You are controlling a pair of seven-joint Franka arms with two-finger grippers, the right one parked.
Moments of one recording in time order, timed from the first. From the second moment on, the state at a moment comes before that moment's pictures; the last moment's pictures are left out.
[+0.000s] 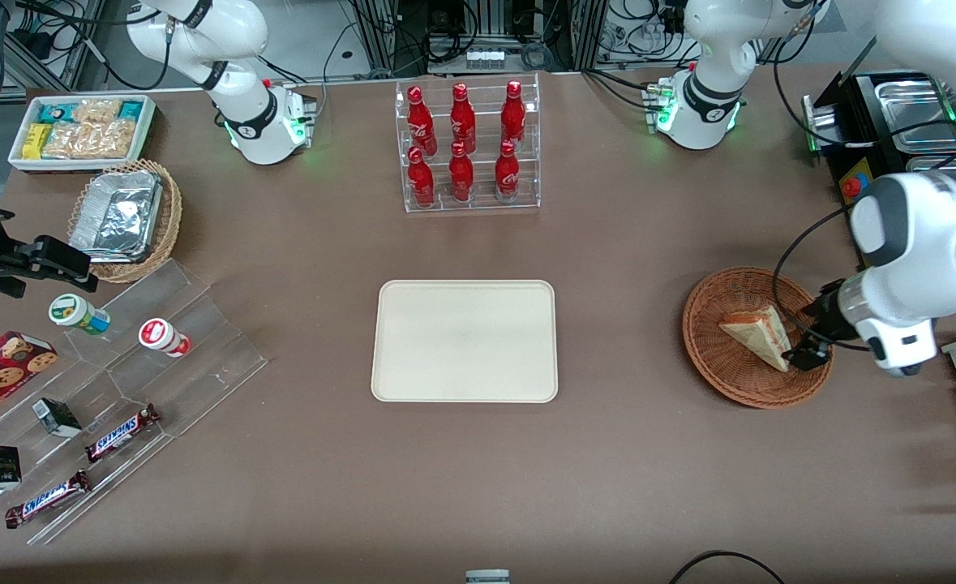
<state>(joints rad) 0.09 0.28 -0.07 -1.92 -0.01 2.14 -1.00</state>
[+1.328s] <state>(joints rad) 0.08 0.33 -0.07 -2.08 0.04 2.25 -1.06</state>
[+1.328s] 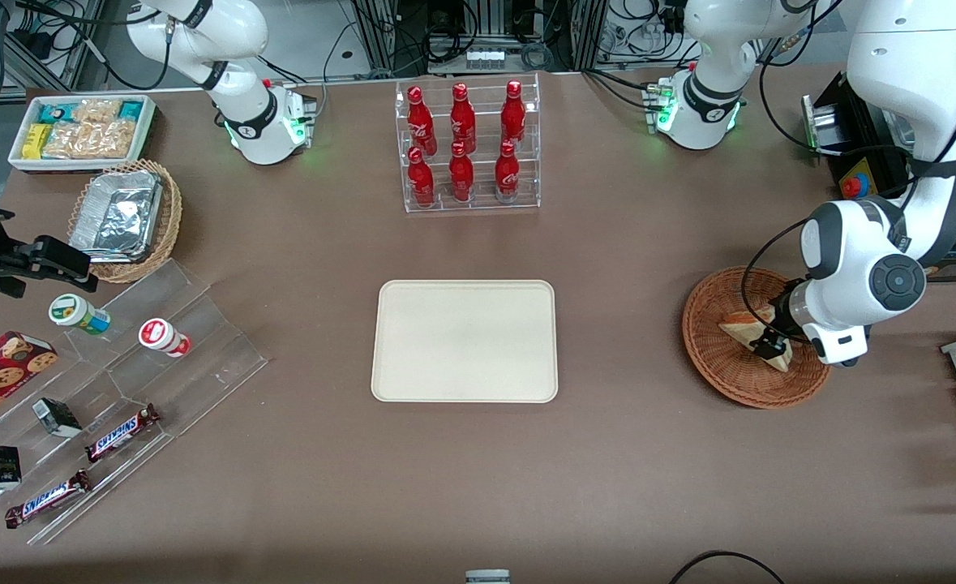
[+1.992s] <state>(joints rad) 0.08 0.32 -0.07 -2.07 0.04 2.22 -1.05</state>
